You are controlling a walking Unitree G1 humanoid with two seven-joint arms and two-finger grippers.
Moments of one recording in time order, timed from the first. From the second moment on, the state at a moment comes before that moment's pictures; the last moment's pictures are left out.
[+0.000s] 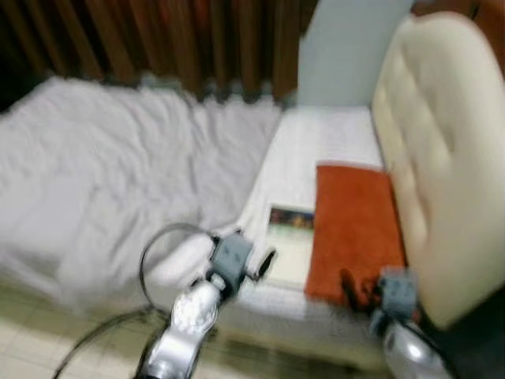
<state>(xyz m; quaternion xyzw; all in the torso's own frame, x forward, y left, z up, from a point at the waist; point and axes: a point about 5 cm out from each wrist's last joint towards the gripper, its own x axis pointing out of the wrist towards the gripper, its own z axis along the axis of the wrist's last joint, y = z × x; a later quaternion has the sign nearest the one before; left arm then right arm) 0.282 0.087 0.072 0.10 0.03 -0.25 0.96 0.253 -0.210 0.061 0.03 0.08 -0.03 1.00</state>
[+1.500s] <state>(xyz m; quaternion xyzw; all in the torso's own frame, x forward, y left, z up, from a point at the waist) 0.303 0.123 0.079 0.02 0.06 -0.12 0.99 0.281 -0.194 0.074 -0.01 0.03 -0.03 1.00</state>
